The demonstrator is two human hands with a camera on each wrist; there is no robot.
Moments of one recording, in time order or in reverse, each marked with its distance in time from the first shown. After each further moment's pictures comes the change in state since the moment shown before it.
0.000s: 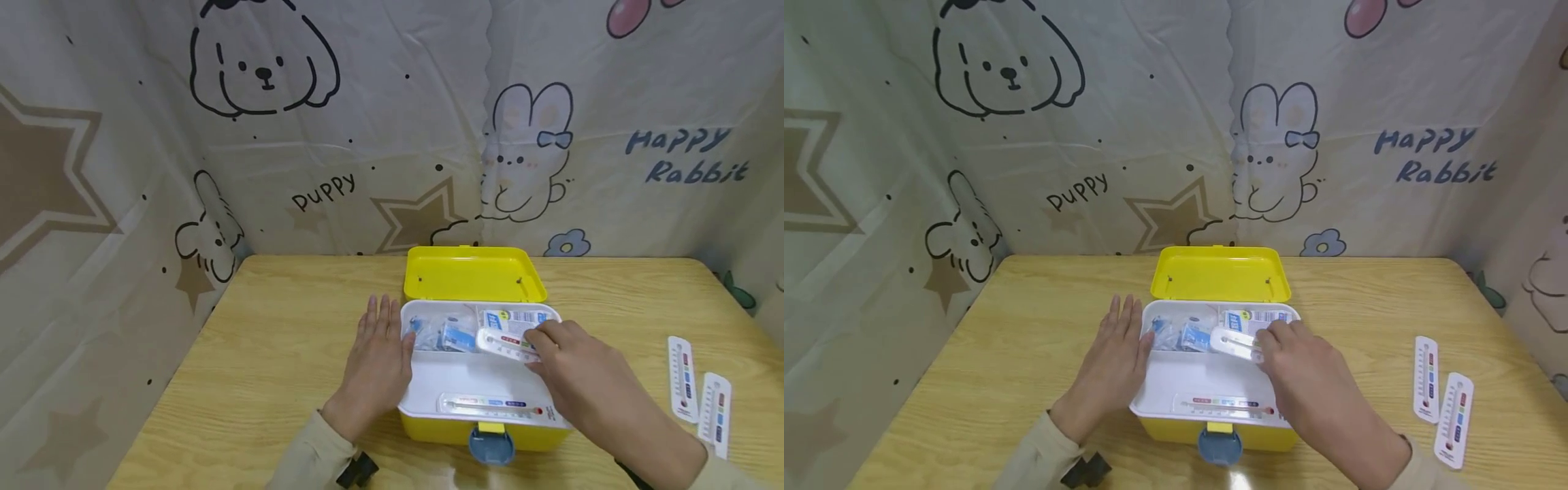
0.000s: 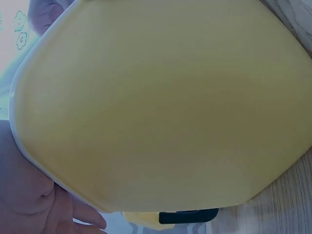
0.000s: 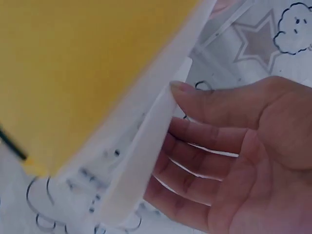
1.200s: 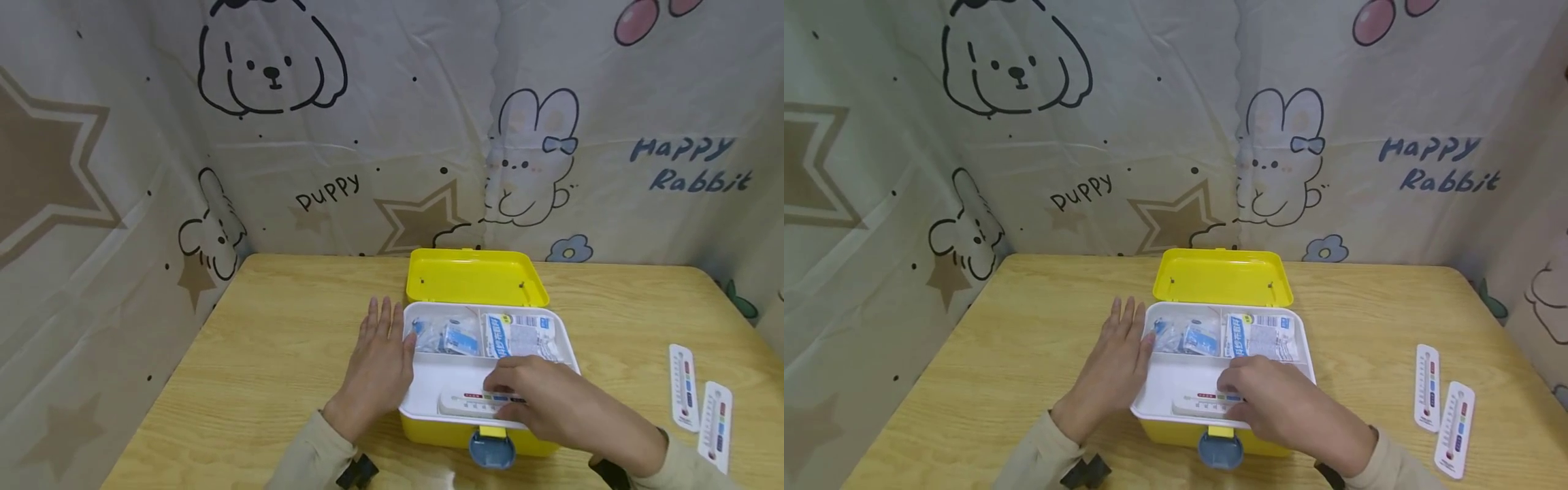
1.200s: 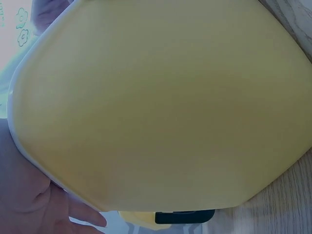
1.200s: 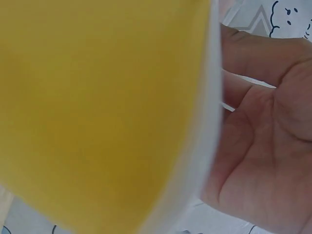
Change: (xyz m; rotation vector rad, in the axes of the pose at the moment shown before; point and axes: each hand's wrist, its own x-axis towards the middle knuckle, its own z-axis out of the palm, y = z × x) left_hand -0.001 -0.003 0.002 -0.076 0.018 0.009; right_hand 0.019 -0.007 0.016 0.457 -0.410 -0.133
